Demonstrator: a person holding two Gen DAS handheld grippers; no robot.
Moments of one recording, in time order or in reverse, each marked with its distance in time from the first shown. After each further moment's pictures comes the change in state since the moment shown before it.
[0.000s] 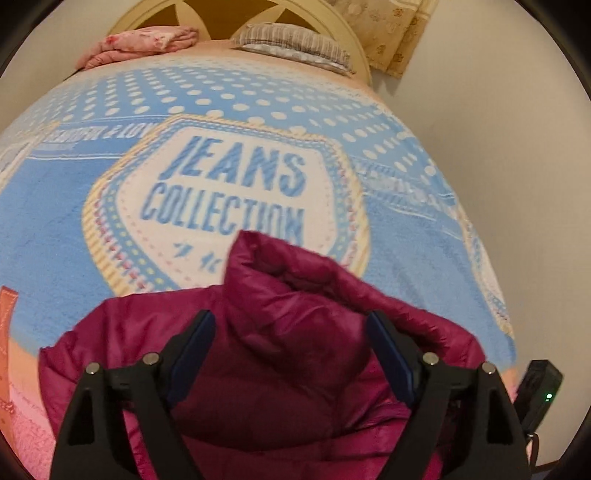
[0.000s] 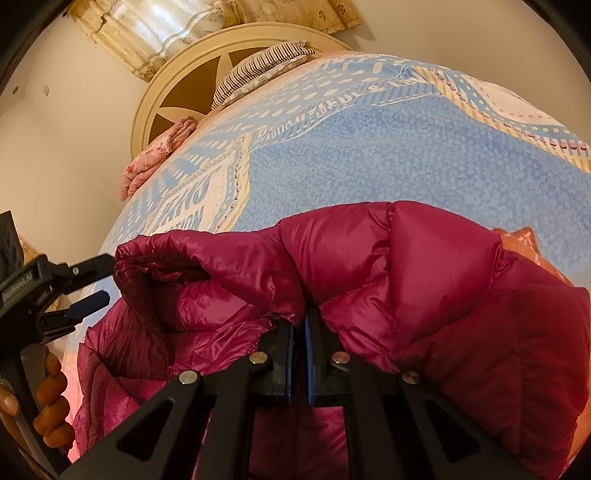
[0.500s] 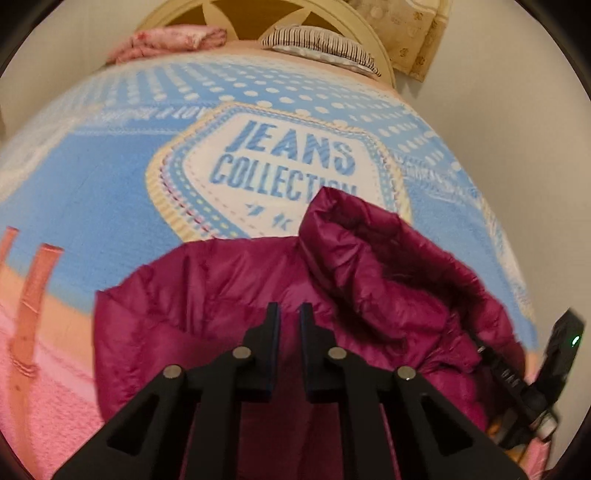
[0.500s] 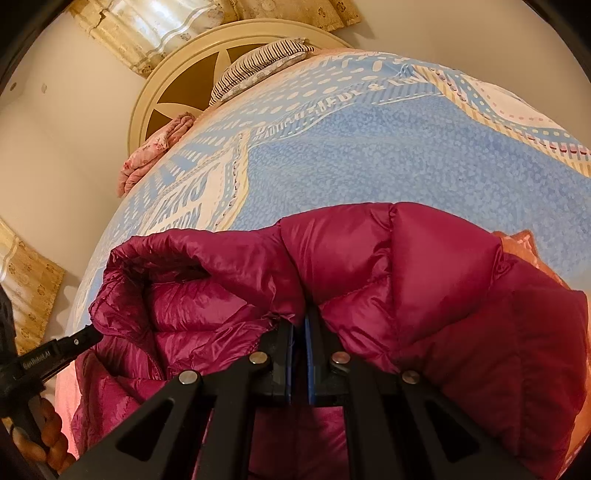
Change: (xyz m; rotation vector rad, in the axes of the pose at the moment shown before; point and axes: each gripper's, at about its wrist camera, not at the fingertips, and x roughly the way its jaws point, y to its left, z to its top) left arm -0.020 0.042 -0.034 -0.056 -0.012 0.089; right arm 0.001 0.004 0.003 -0.008 0.015 -0.023
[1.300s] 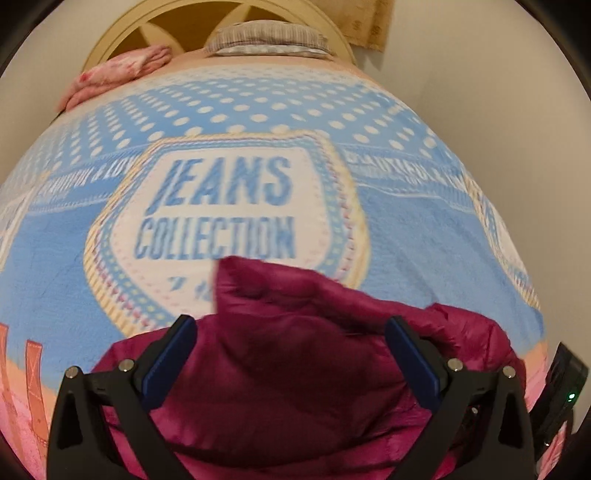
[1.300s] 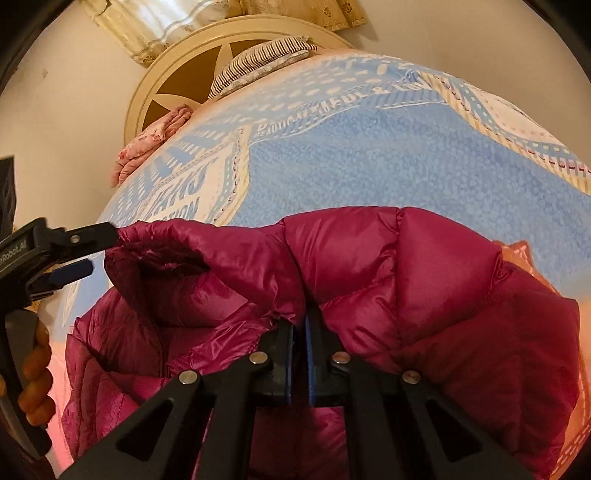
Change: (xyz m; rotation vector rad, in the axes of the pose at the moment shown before) left arm 0.028 -0.089 0.039 0.249 0.027 0.046; right arm 0.000 0.006 0.003 -0.030 0.011 -0.037
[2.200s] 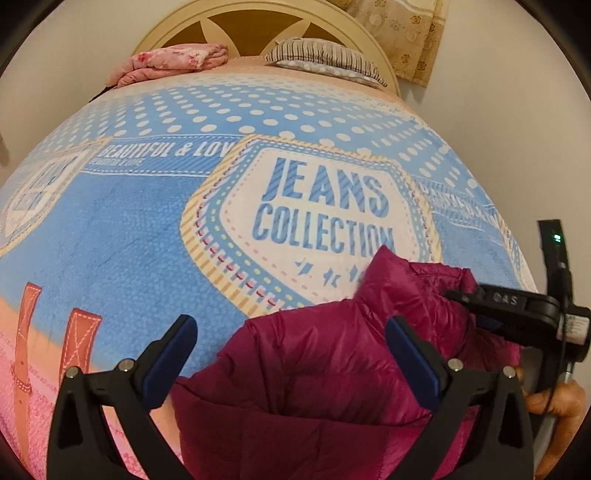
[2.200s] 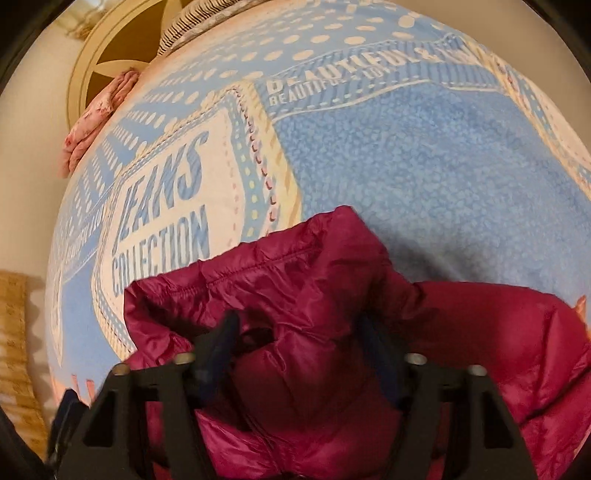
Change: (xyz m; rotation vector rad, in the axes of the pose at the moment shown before) left arm -0.034 0.126 -0.031 -0.176 -0.076 0.031; right arm 0.074 0.081 0.079 0.115 0.272 -0.166
